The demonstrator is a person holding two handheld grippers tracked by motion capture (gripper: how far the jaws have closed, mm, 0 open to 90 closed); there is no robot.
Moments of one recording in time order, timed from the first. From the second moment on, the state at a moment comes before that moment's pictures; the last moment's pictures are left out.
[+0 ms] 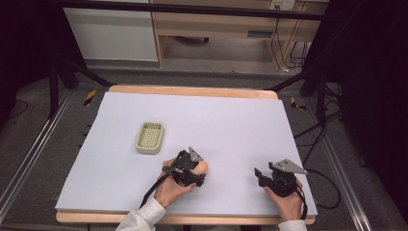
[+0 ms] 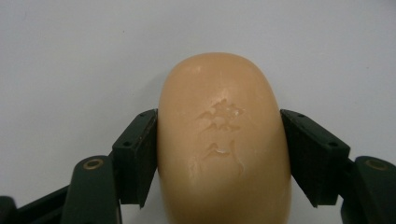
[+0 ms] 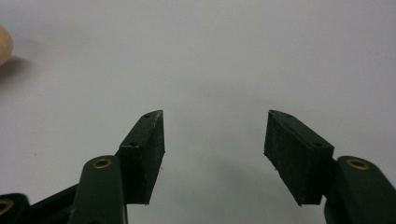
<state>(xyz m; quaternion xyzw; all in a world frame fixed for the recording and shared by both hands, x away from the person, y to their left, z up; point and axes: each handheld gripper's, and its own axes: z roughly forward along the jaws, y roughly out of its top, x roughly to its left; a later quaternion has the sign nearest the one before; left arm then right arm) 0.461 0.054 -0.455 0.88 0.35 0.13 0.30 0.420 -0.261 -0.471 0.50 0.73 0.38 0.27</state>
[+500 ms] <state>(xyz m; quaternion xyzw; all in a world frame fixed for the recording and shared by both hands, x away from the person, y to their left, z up) 0.457 0.072 -0.437 0.87 0.35 0.14 0.32 0.419 -0.262 -0.471 0.50 0.73 0.39 0.27</state>
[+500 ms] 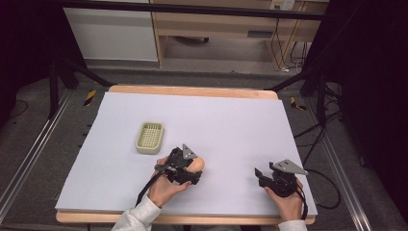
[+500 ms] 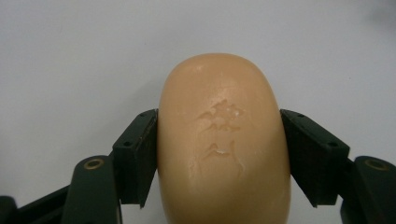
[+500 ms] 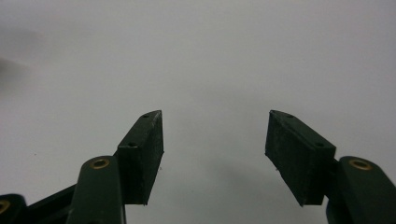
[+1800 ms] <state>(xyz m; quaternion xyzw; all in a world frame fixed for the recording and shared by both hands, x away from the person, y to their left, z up) 0.465 0.117 -0.405 0.84 0.39 0.16 0.34 0.419 -0.263 -0.471 0.50 0.73 0.39 0.27</state>
